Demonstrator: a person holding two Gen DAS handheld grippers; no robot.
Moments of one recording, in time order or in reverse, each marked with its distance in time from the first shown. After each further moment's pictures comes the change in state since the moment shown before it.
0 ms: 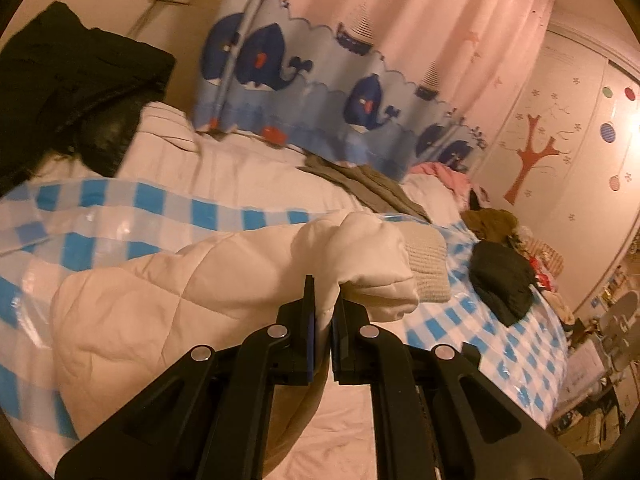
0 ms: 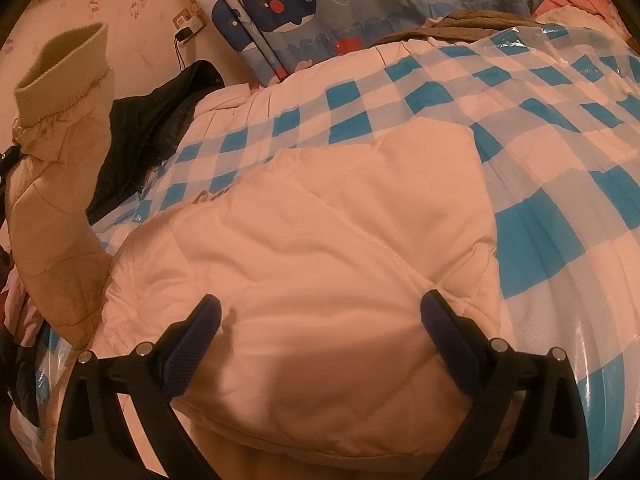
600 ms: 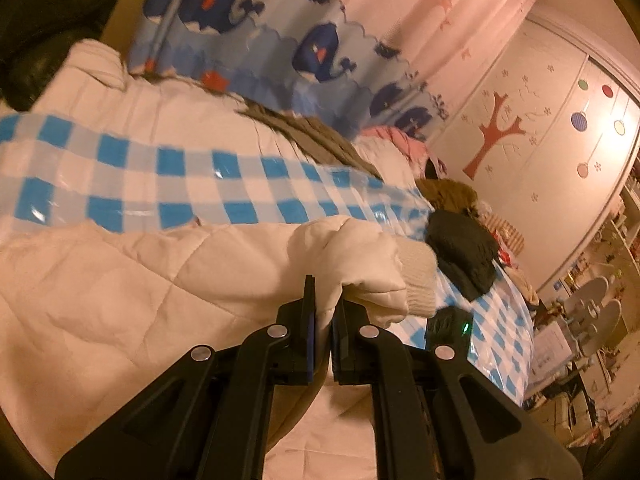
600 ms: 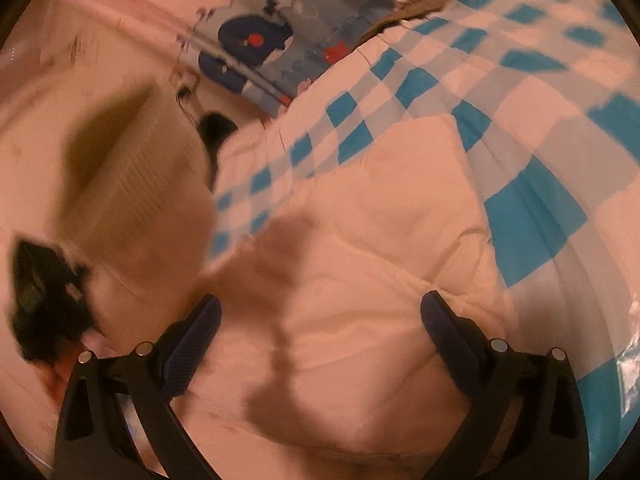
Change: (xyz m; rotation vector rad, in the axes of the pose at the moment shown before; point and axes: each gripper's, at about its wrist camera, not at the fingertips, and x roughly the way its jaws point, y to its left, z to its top) left arm 0.097 -0.042 -0.060 -0.026 0.127 -0.189; right arm -0.015 -0.044 0.010 0.324 -0.037 0.283
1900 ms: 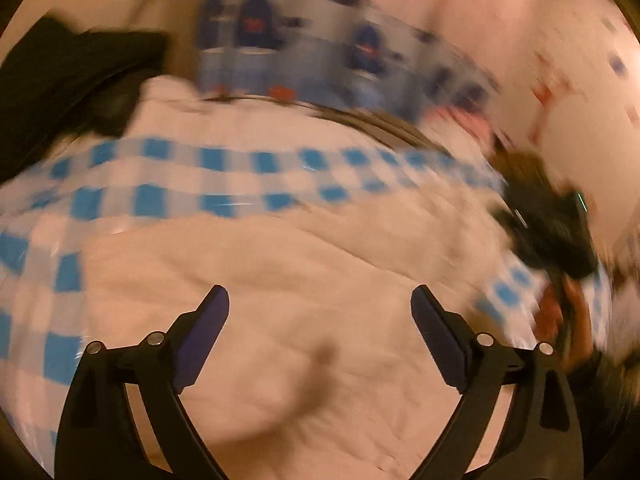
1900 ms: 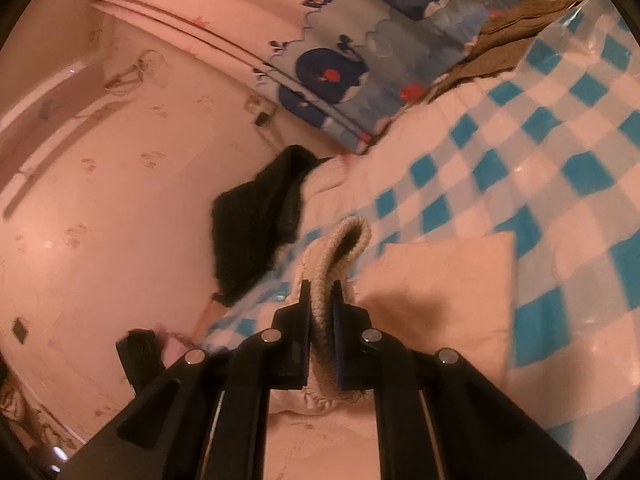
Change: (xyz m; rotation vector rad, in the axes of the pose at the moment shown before) left arm -0.092 0.027 -0.033 0.061 -0.036 0.372; right arm -0.064 0.039 0.069 -0.105 -0.018 0.191
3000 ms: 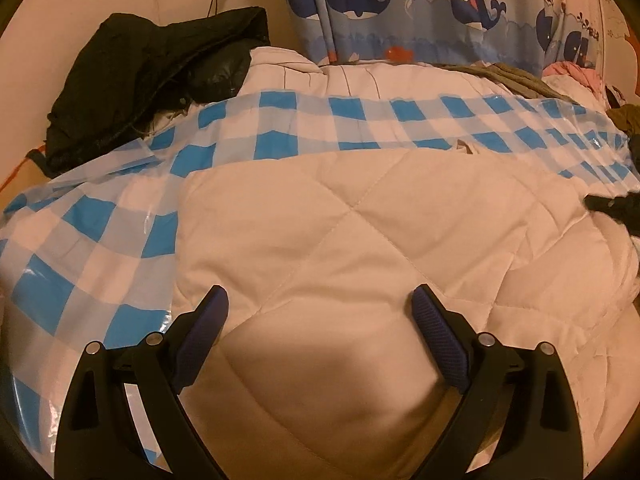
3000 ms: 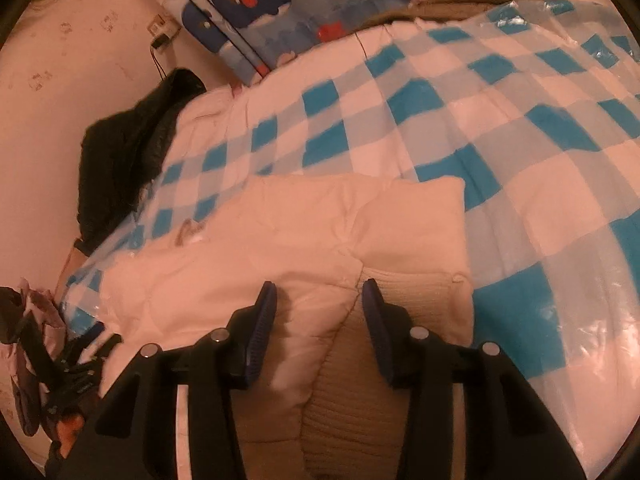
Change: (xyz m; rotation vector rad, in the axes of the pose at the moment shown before) left arm 0.064 0.038 -0.050 0.124 0.044 0.483; right arm 0.088 -0.041 -0.031 -0.129 0.140 -0.429
